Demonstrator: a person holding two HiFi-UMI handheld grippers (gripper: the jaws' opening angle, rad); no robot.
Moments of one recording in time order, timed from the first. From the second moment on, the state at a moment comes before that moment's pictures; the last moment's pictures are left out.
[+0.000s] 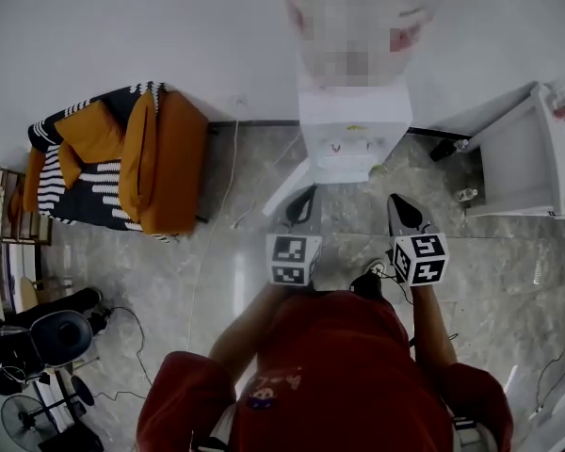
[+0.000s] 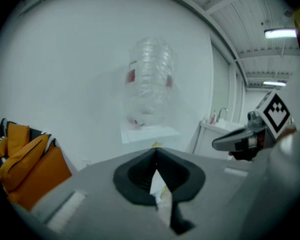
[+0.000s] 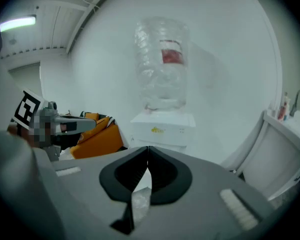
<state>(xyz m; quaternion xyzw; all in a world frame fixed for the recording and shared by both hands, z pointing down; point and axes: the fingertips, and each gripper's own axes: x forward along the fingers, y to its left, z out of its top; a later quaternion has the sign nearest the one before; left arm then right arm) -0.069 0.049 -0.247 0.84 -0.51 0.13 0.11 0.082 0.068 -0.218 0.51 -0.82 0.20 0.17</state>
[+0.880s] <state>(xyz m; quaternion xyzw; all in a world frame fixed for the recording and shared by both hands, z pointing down) -0.078 0.042 -0.389 0.86 -0.51 0.06 -0.03 0.084 0.053 -0.367 0.54 -0.83 0.07 0.11</state>
